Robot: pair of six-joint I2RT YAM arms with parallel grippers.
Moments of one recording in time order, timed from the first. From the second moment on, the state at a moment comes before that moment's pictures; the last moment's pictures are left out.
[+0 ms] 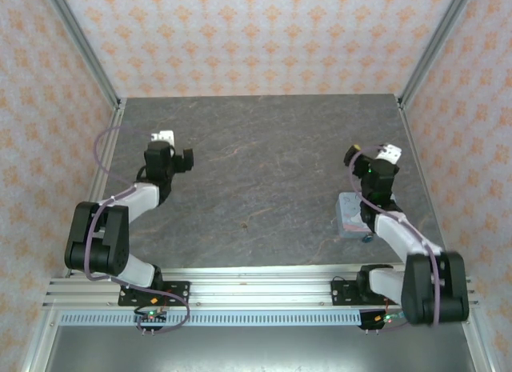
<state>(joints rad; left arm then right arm) -0.04 1.49 0.74 0.22 -0.18 -0.09 0.03 1.08 0.46 0.39 0.23 0.41</state>
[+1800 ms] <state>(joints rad) -0.47 1.38 1.11 -0.40 -0.07 -0.57 0.38 1.16 0.64 -0.24 0.12 1.10</state>
